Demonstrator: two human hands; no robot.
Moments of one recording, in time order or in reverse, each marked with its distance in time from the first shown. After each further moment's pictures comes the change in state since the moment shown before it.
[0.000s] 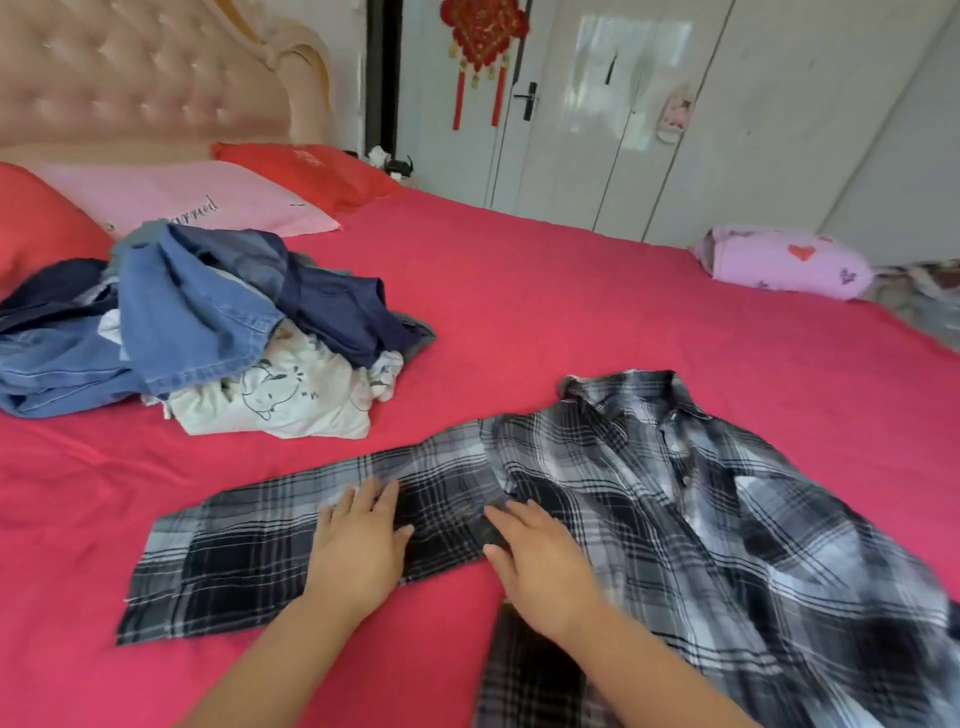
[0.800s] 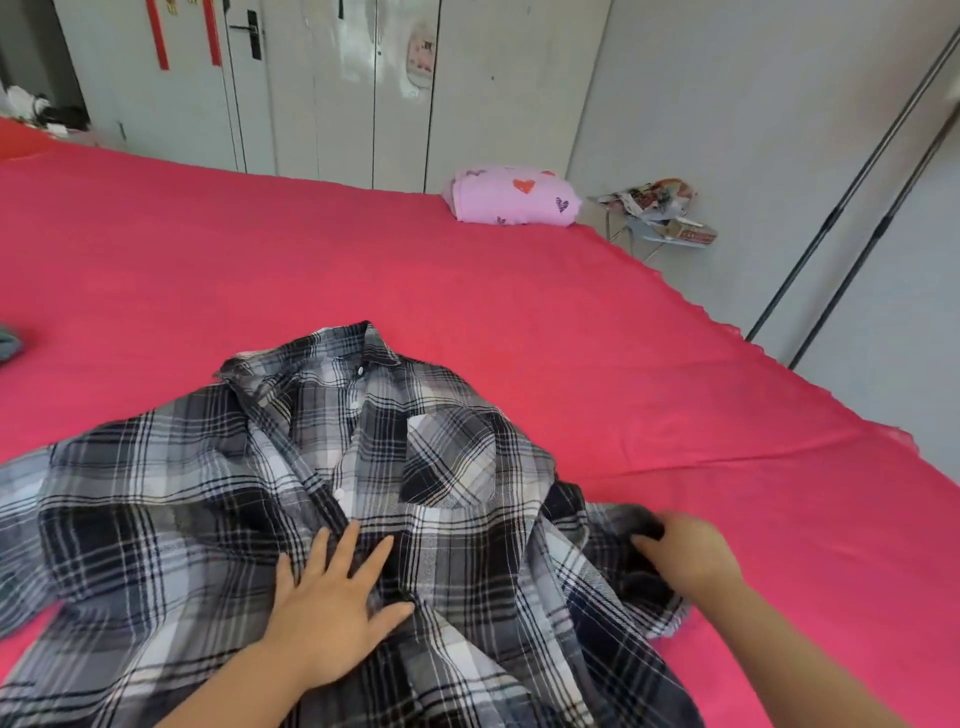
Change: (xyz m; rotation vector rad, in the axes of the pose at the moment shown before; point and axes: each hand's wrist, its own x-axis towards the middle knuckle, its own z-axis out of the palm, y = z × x) left_hand -0.024 0.314 0.101 0.206 -0.520 0.426; right_hand -0.227 0.388 -0.104 0.016 0.143 1.007
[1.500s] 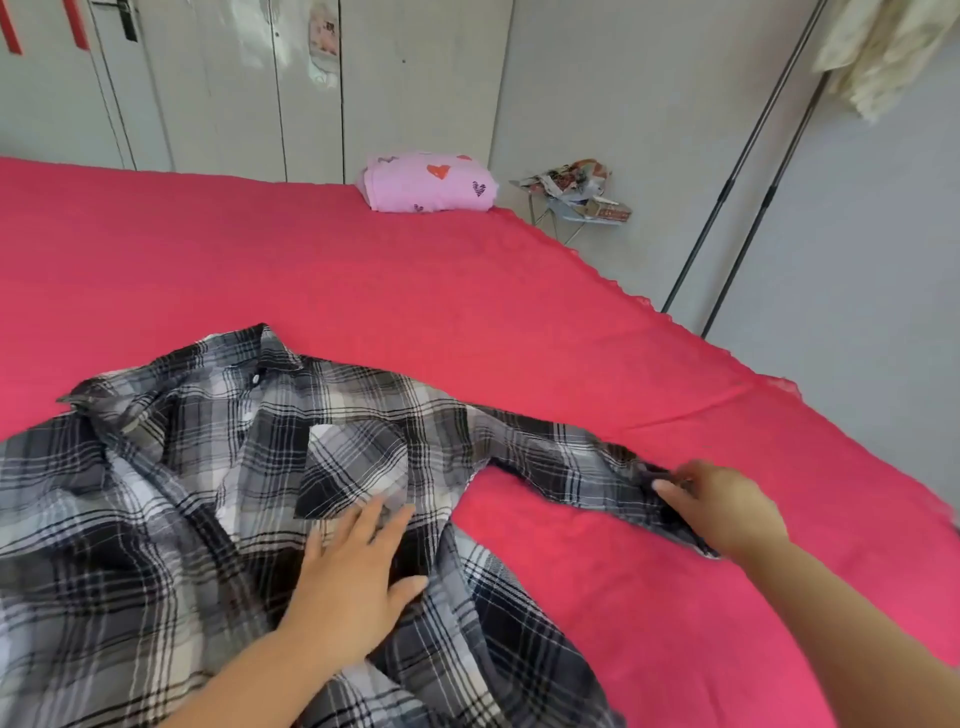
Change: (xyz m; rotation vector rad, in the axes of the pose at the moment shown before) left_hand 0.007 0.099 -0.020 -0.026 0.221 0.256; right_hand 0.019 0.115 -0.039 0.030 0.242 0.074
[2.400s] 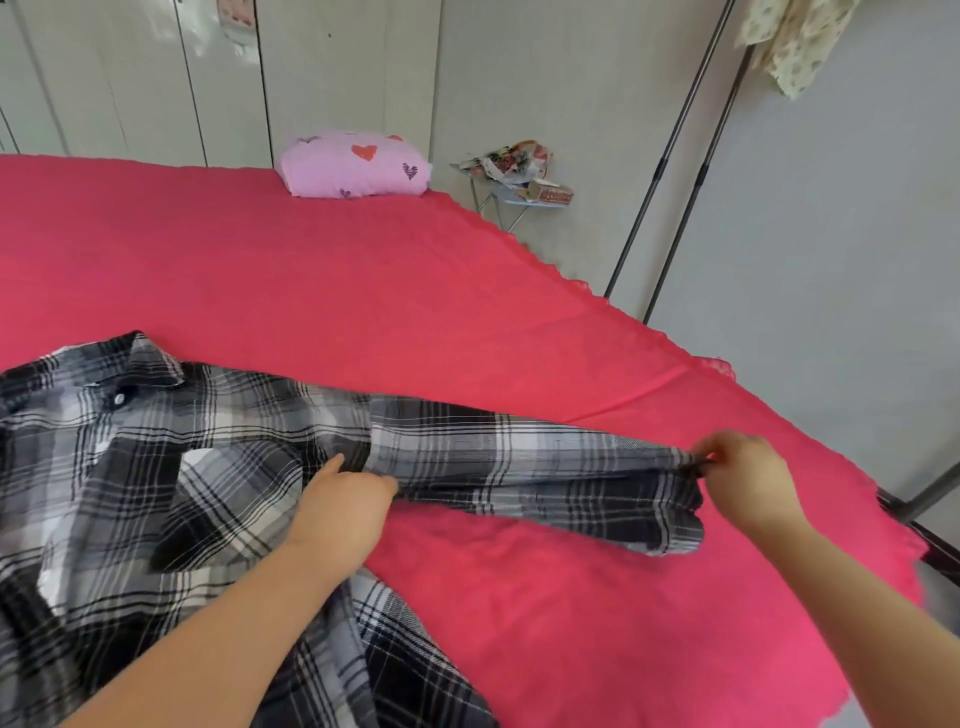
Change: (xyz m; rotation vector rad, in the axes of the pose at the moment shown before) left_hand 0.113 0.068 -0.007 0.307 0.173 0.212; right_hand 0.045 0.076 -0.023 0.175 0.217 0.131
